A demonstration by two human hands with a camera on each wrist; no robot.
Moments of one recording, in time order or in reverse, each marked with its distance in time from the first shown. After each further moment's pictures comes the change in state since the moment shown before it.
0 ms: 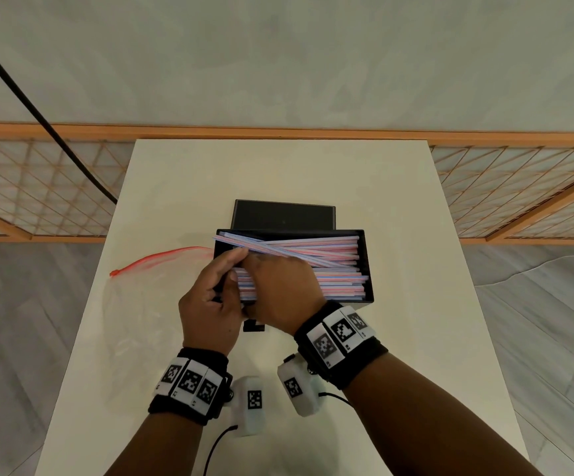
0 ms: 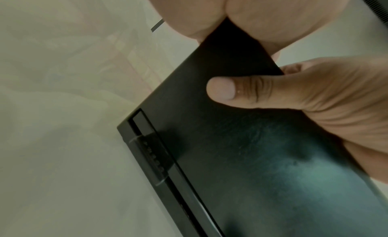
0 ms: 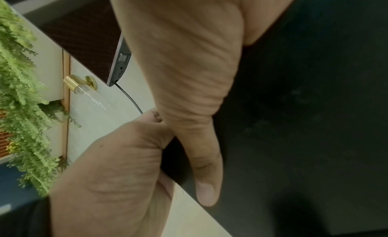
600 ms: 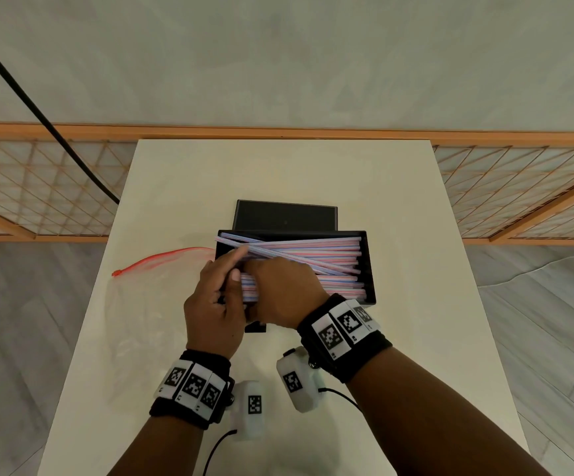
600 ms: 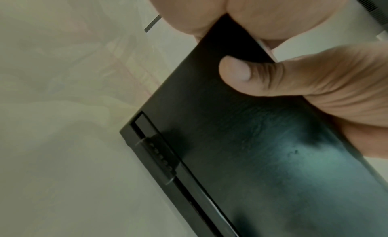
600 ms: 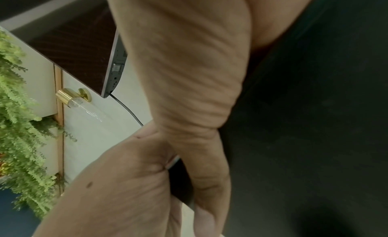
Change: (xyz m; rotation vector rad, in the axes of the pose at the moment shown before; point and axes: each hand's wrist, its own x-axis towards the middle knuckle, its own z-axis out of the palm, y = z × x) left_hand -0.001 -0.009 0.001 0.103 -0.029 0.048; right_hand 0.005 0.002 -0.006 0.086 -0.135 0.021
